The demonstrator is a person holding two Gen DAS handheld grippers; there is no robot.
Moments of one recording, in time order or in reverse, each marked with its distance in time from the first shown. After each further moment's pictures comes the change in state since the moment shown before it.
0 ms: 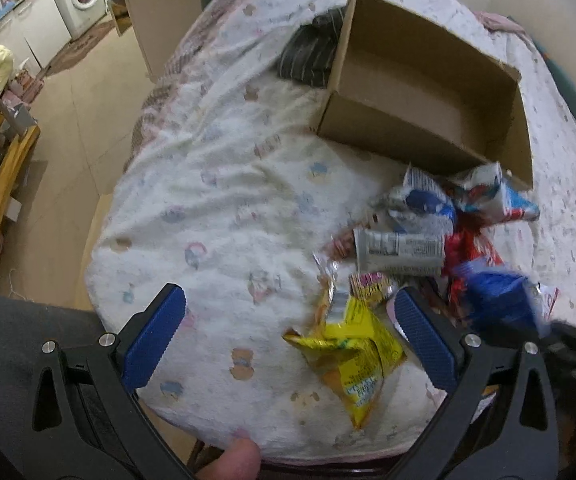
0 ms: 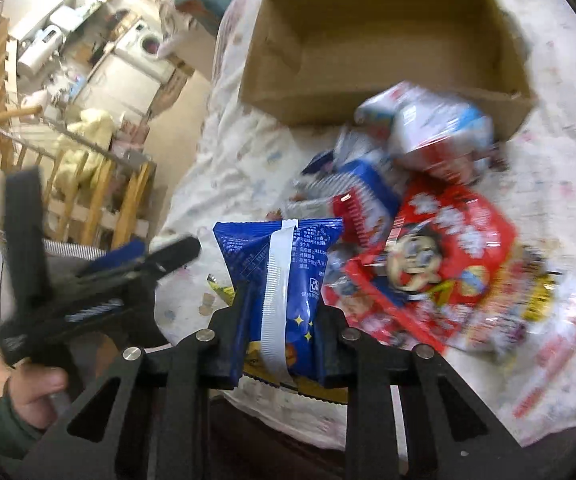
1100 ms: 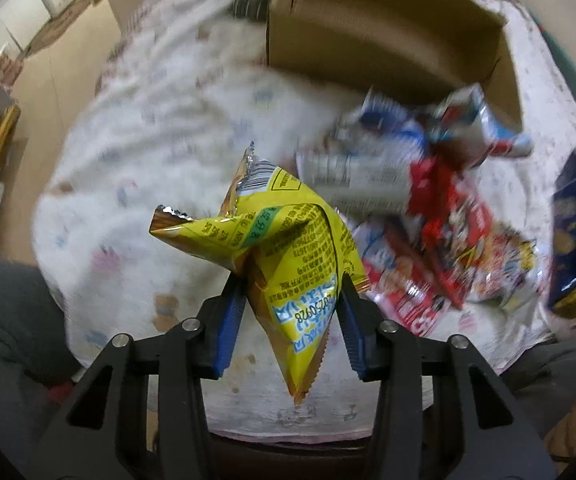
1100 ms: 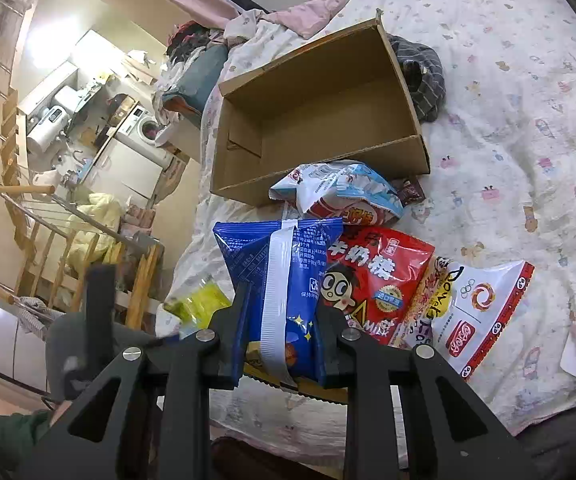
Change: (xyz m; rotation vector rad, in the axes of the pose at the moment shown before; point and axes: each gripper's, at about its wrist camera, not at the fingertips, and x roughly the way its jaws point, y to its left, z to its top) left arm 0.020 -0.049 -0.026 0.029 0.100 -0.041; right arm -0.055 -0.050 -0.027 0.108 -0.281 0.041
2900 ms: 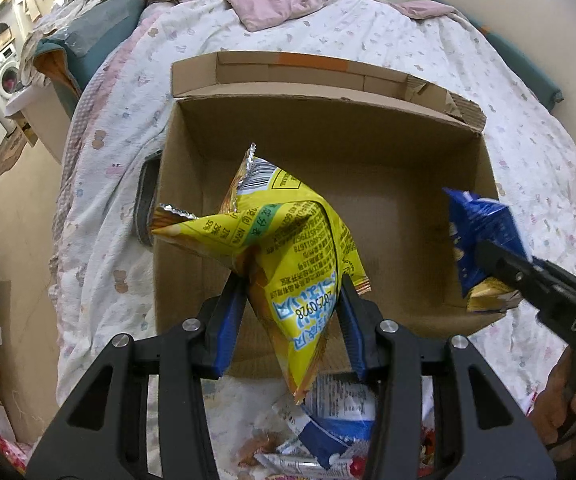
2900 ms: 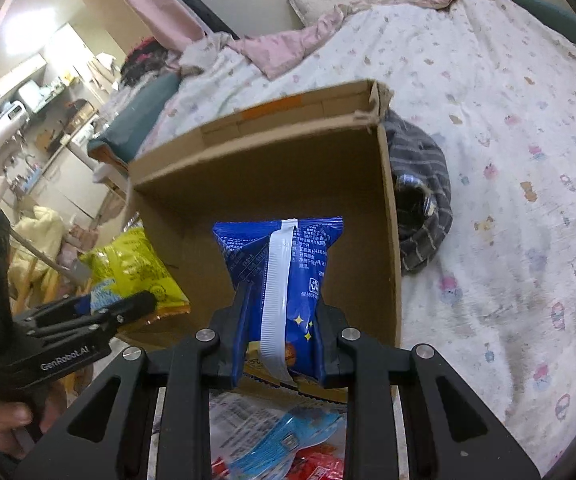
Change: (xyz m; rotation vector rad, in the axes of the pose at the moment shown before) left arm 0.009 -0.068 0.190 0.260 -0.225 -0.045; right arm 0.093 -0.033 0.158 -0.087 -0.076 -0.214
